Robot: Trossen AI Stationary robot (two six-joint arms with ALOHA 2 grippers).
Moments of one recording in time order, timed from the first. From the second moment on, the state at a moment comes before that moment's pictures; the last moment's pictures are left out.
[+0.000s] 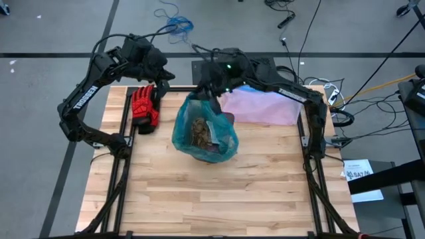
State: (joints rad) left arm 0.73 1.33 1.77 -1.15 0.24 0.14; right arm -0.30 1.94 2.23 -0.66 -0.48 -0.06
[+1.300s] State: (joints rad) left arm 0.68 1.47 1.48 -0.90 0.96 0.27; right arm -0.17 1.92 2.23 -0.88 -0.26 -0.43
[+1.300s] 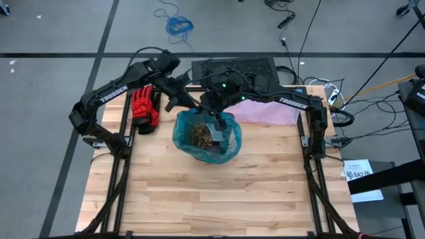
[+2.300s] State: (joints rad) left arm 0.61 1.14 1.53 -0.82 0.54 0.09; right arm -0.22 1.87 2.23 -0.91 -0.15 -0.46
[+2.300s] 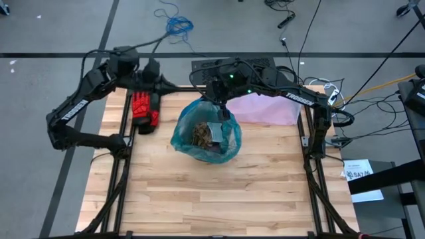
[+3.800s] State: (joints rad) left arm 0.54 1.32 1.54 -0.72 0.70 0.05; right arm -0.23 1.88 2.23 -0.90 -0.15 -0.46
